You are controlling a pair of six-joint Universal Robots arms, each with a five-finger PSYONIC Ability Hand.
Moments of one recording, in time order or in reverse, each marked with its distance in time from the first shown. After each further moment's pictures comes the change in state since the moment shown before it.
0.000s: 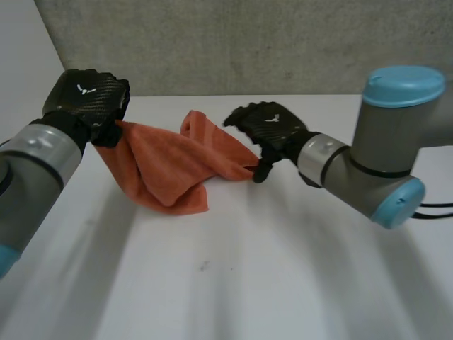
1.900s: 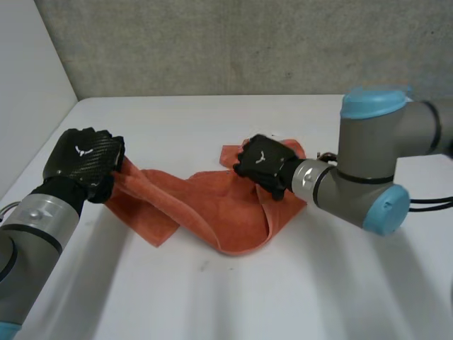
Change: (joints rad) left arm 0.079 0.091 -0.405 0.263 0.060 0.003; right arm 0.000 0.142 -0.076 0.169 -0.016 -0.689; left_hand 0.000 0.004 0.003 0.005 0.020; right_hand 0.251 0.284 0.285 0.258 0.257
